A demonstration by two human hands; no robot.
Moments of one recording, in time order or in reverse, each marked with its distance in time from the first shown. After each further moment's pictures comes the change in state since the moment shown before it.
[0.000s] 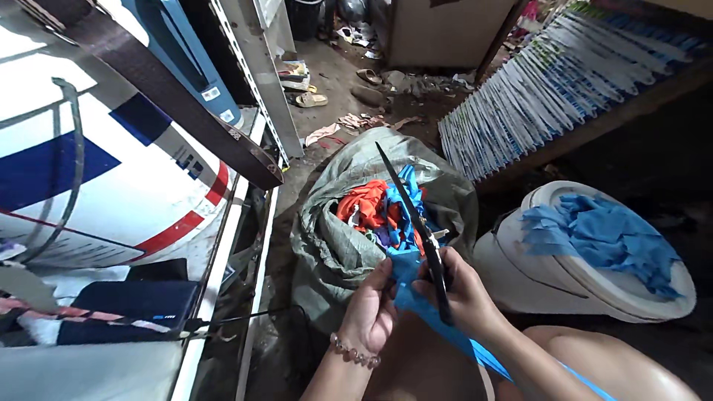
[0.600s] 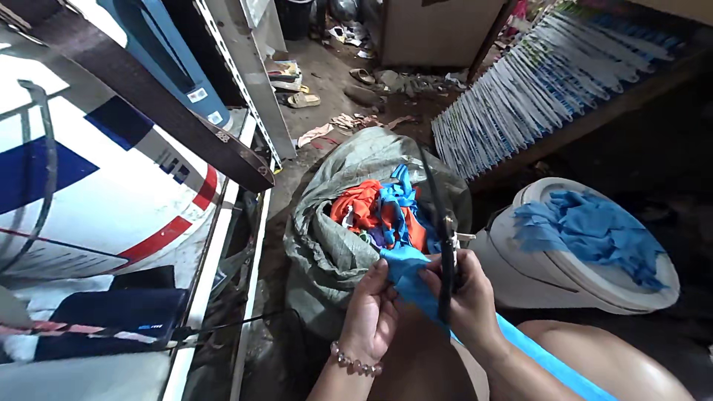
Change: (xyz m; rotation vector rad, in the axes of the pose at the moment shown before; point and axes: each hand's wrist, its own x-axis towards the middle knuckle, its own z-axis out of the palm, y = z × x) left_hand -0.003 -0.011 0.006 -0.016 -0.034 0.128; right_hand -0.010 0.007 0.014 -0.167 0.449 -0.167
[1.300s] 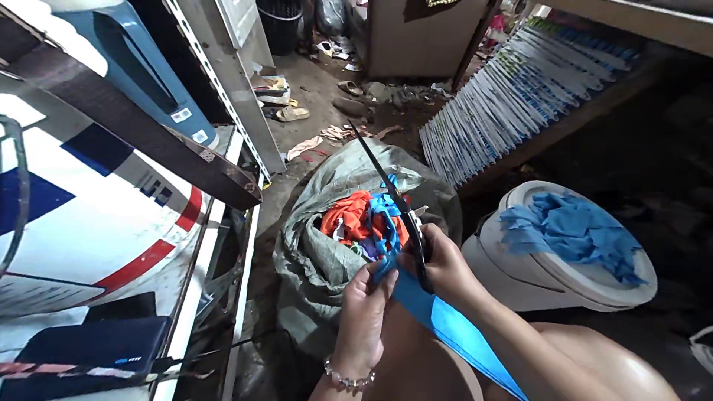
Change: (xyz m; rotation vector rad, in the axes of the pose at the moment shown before) left_hand -0.004 0.001 0.018 0.451 -0.092 0.363; right_hand 0.068 -0.023 -0.013 0.107 -0.438 0.398
